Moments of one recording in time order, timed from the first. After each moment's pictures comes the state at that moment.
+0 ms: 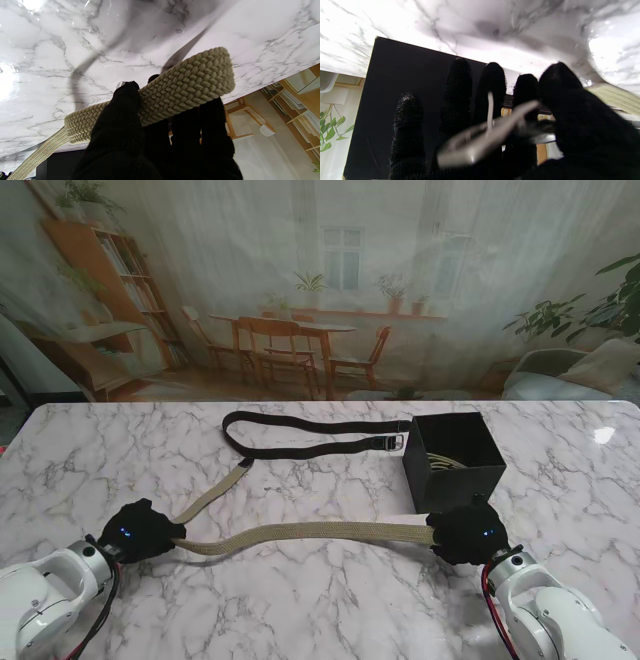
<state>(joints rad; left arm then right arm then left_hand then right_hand) 1.85 -0.98 -1.58 -1.71 1.43 -0.45 -0.02 -1.77 -1.03 1.37 -1.54 -1.27 -0.16 -0.27 1.21 -0.25 0.04 -0.02 0.70 -0.04 0.62 0.54 1.03 0.02 0.22 0.60 0.90 0.12 0.52 0.62 0.42 0.11 1.10 0.53 0.53 -0.61 0.85 -0.25 0.76 -0.31 1.01 0.43 1.24 -0.07 0.64 0.62 1.11 0.01 0.46 0.55 0.38 0.37 1.05 0.37</state>
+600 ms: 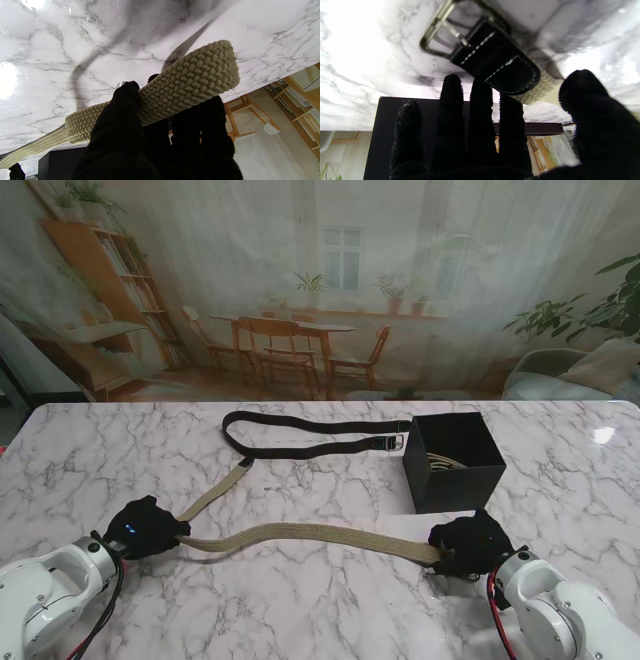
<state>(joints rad) 1.83 -0.99 -1.56 -1.70 1.43 -0.45 -0.03 -1.80 -1.03 1.43 -1.58 -1.11 -0.24 0.03 1.21 -0.25 0.04 -0.02 0.70 -0.04 0.63 0.55 1.03 0.02 0.24 0.61 0.90 0.12 0.54 0.64 0.43 0.11 1.11 0.53 0.39 -0.57 0.78 -0.16 0.69 -0.10 0.69 0.61 0.95 0.02 0.50 0.56 0.87 0.09 0.38 0.51 0.26 0.37 0.95 0.39</state>
